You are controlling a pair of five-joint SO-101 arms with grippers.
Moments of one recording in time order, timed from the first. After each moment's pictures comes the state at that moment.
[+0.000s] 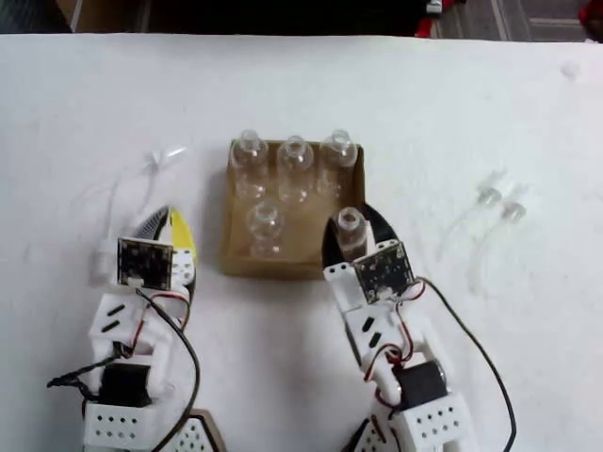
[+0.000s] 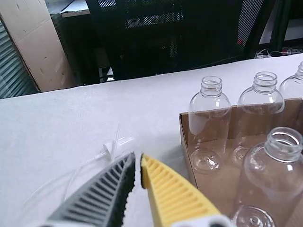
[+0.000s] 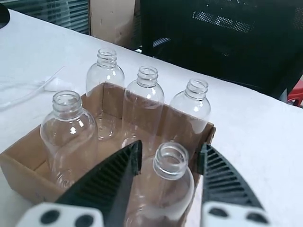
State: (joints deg) left arm -2.4 -103.8 97.1 31.8 -5.3; right arm -21.5 -95.7 95.4 20.8 11.8
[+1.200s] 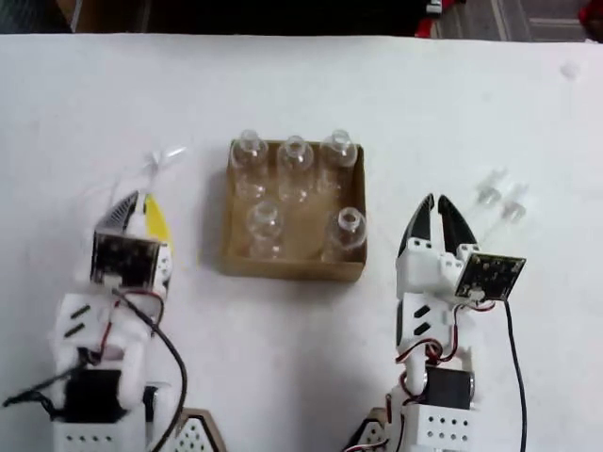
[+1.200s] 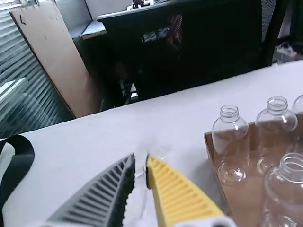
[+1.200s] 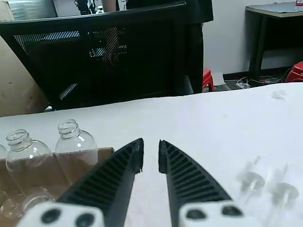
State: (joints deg) left arm -6.0 -94.0 73.5 44.9 -14.1; right arm 2.8 -102.5 96.4 19.6 -3.2
